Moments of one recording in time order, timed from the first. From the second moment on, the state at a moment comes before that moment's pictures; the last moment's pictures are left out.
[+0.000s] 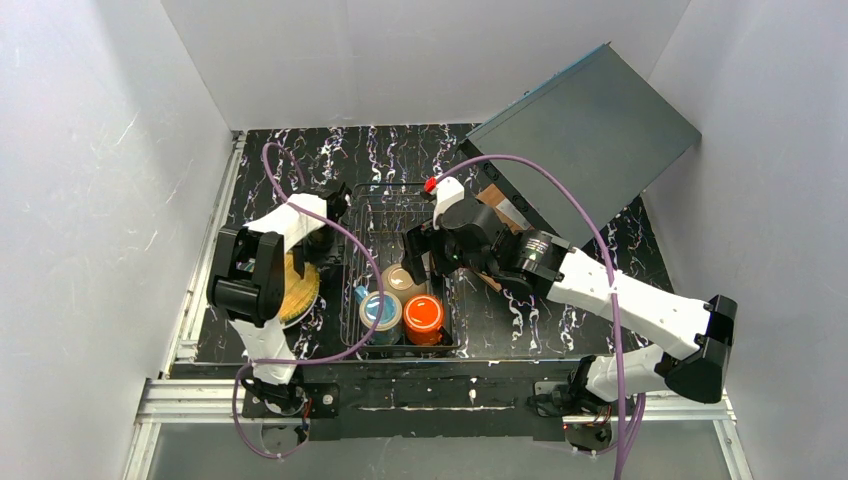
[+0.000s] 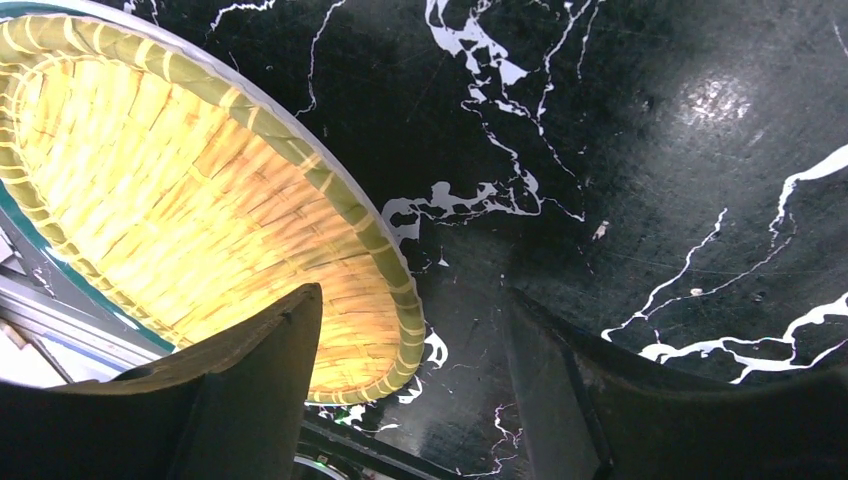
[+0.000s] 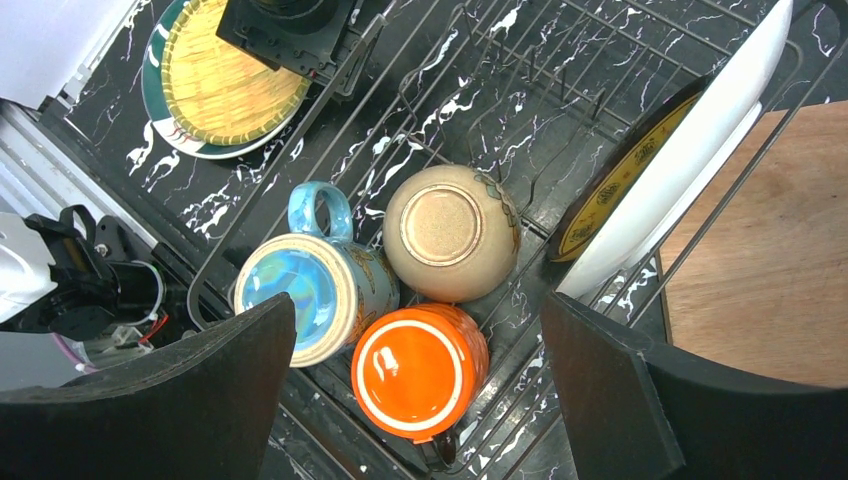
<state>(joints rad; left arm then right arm) -0.26 1.81 1.22 -1.00 -0.36 -0.44 1.10 1.31 1.31 -0.56 0.21 0.40</state>
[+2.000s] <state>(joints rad) -0.21 1.22 1.19 -1.12 -0.24 -0.45 1.10 1.35 1.32 -0.56 0.15 0.42</state>
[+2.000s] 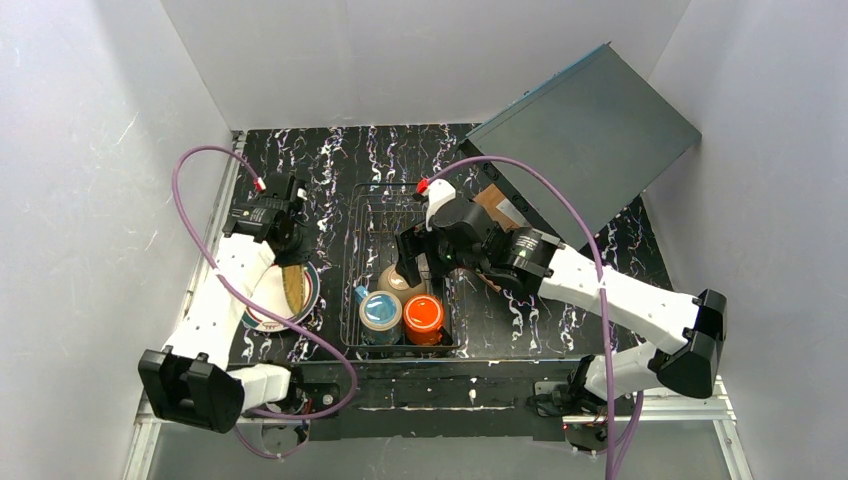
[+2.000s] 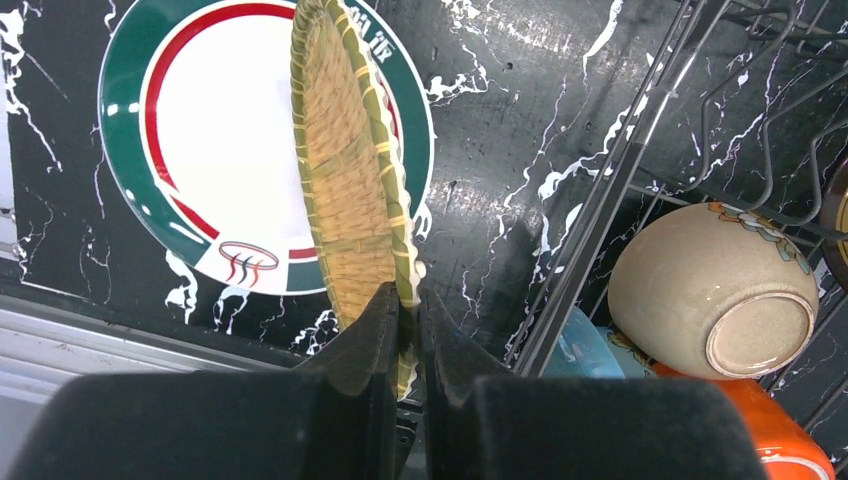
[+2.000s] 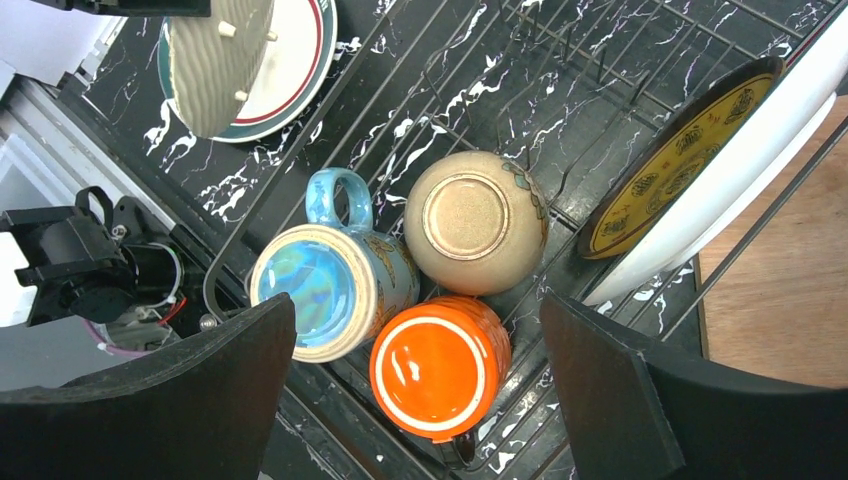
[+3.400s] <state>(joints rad) -0.21 0.99 1.44 -0.97 0.35 -1.00 1.43 1.72 1.60 -0.25 0.81 -0.14</state>
